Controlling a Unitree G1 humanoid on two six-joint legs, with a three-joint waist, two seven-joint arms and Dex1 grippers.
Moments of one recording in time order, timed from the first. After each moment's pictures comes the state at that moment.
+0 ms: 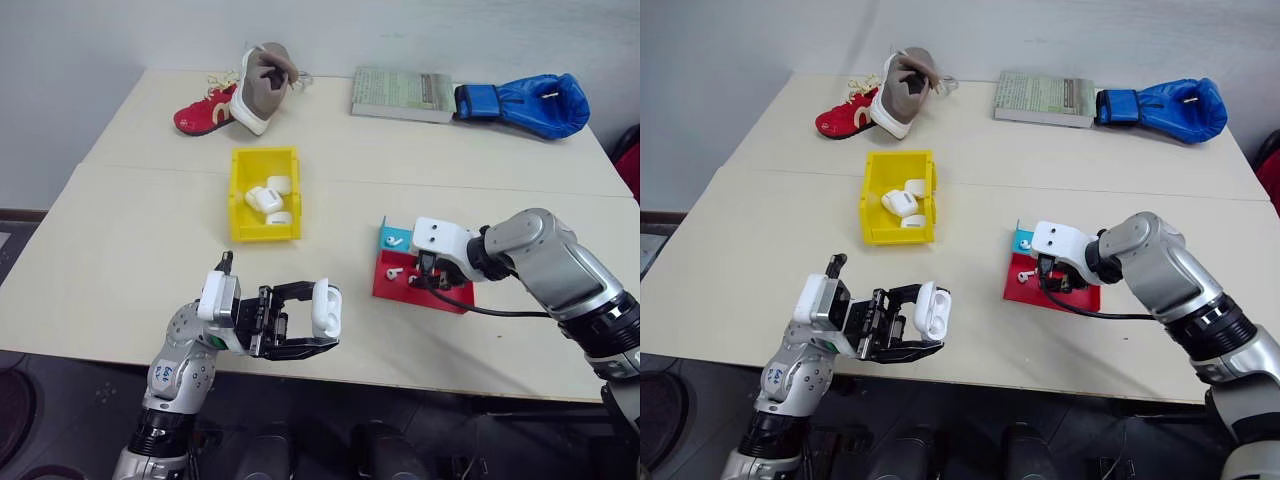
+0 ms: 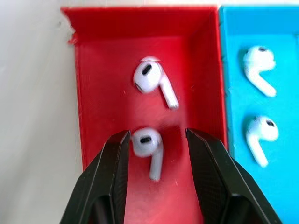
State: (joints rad) left arm -0.19 0.29 -0.04 -0.18 -0.69 0.07 -1.29; right arm -0.78 -0.89 0.48 -0.07 0.00 0.74 1.15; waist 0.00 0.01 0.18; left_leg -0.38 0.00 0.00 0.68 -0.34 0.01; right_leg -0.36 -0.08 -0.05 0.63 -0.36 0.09
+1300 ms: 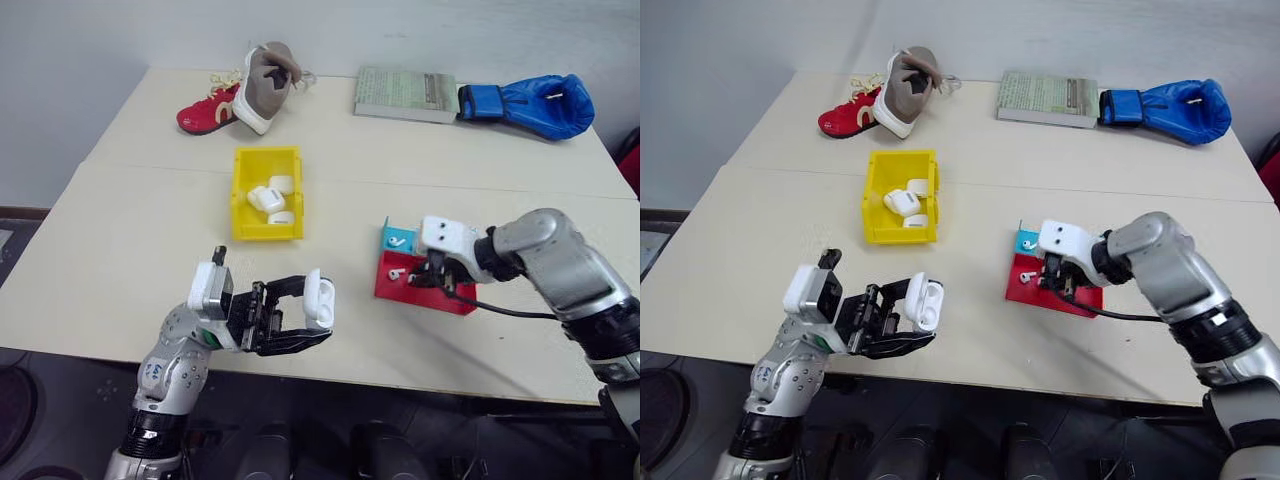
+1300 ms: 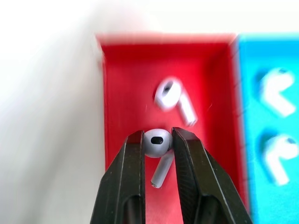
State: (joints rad) left arm -0.20 0.32 -0.01 -0.24 -0.80 0.20 -1.23; right arm -0.69 -0.88 0.26 -0.07 0.12 0.65 1.25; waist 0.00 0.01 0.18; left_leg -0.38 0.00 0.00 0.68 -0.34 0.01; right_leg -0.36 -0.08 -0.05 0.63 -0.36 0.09
